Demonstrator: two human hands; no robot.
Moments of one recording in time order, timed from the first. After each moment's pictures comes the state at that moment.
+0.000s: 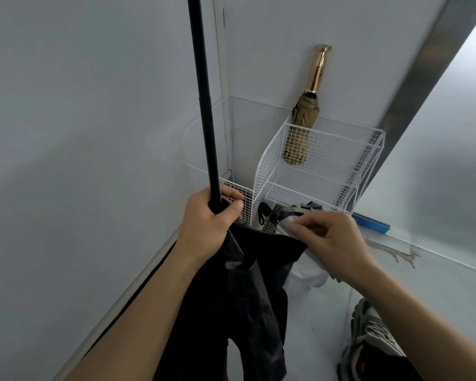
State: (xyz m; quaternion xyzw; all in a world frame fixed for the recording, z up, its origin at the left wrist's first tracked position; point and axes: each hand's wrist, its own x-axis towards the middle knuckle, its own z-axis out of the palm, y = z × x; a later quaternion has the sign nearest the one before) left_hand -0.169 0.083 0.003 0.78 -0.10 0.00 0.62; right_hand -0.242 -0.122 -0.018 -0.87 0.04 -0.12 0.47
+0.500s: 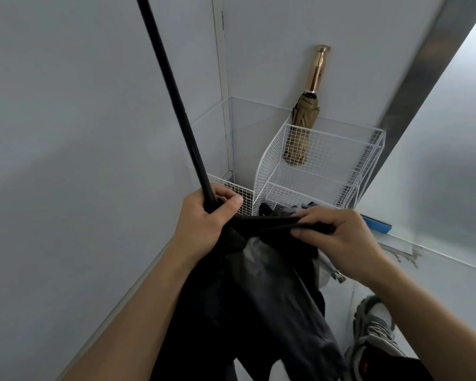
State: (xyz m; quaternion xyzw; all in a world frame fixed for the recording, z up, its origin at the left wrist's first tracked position) left_hand -0.165 0.085 0.005 0.76 -0.09 -0.01 0.64; right_hand -0.245 -0.132 -0.007 -0.82 0.00 -0.08 0.57
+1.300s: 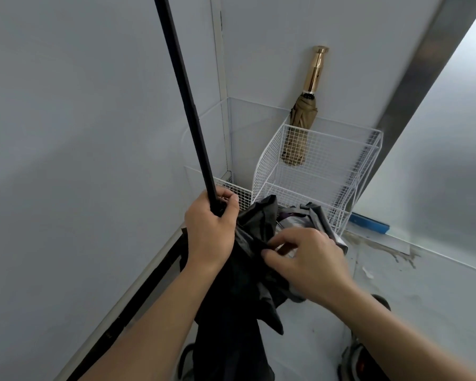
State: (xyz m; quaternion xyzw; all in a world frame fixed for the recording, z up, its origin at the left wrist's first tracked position) left_hand -0.175 0.063 -0.009 0.79 -0.06 0.15 0.59; right_hand -0.259 -0.077 0.004 -0.94 0.12 -0.01 0.33
